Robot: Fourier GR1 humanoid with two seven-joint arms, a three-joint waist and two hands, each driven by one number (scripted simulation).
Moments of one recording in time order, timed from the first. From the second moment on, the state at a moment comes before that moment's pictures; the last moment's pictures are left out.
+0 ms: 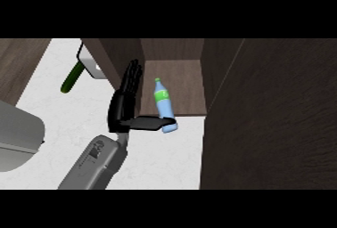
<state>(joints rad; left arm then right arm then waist) -0.43 0.07 -0.31 -1.18 0.33 0.36 -0.39 0.56 -0.06 0.28 -2.10 -0.23 0.27 -0.18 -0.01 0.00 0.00</state>
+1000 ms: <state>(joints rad) -0.07 0.11 -0.41 -1.82 0.31 0.33 -0.21 0.59 -0.09 0.30 -2.18 -0.21 0.24 -0.15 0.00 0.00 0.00</state>
